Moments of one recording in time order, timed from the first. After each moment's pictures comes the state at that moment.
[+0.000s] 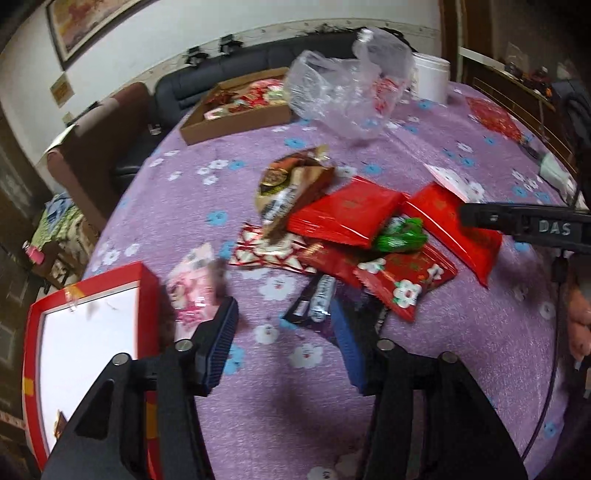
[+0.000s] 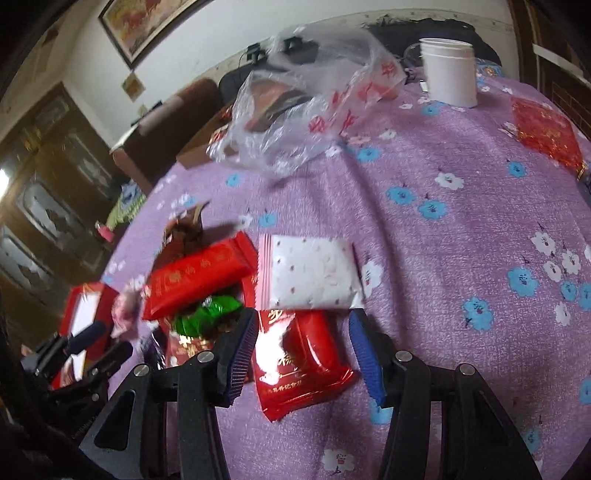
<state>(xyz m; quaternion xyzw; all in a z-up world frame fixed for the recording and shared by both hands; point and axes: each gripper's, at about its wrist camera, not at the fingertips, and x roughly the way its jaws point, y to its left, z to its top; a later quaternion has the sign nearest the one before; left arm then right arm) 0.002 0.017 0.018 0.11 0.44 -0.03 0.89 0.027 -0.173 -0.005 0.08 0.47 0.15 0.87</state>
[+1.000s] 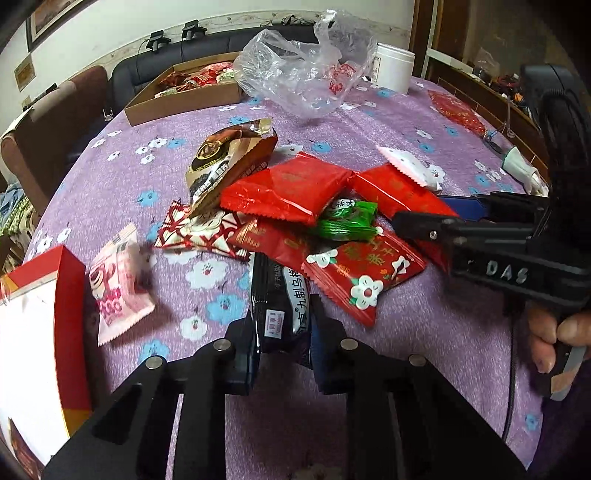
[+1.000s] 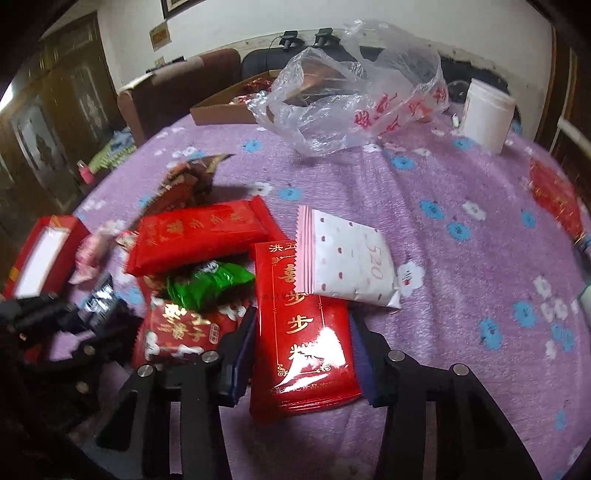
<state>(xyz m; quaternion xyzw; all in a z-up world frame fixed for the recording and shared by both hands) 0.006 0.013 -0.004 0.05 0.46 -0.12 0.88 0.018 -0.133 -0.015 -0.03 0.45 0.16 0.88</state>
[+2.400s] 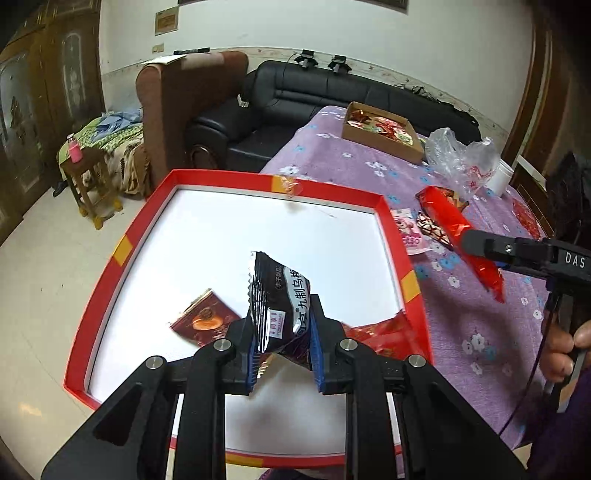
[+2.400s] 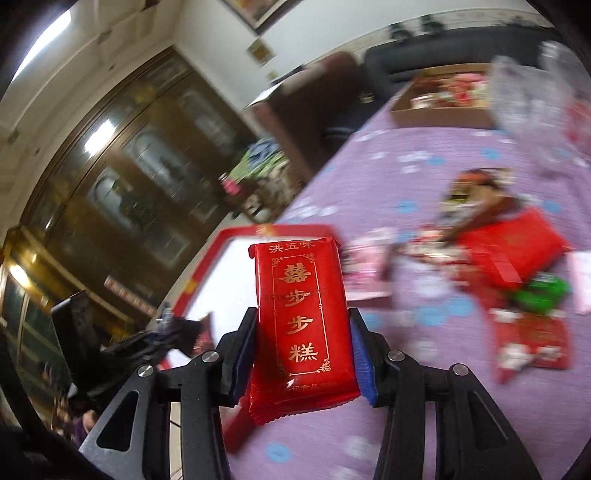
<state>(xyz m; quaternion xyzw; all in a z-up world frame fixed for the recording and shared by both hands) -0.125 0.239 0.034 -0.09 0.40 0.06 0.91 -0.038 0.033 0.029 0.10 0.45 0.41 0.79</state>
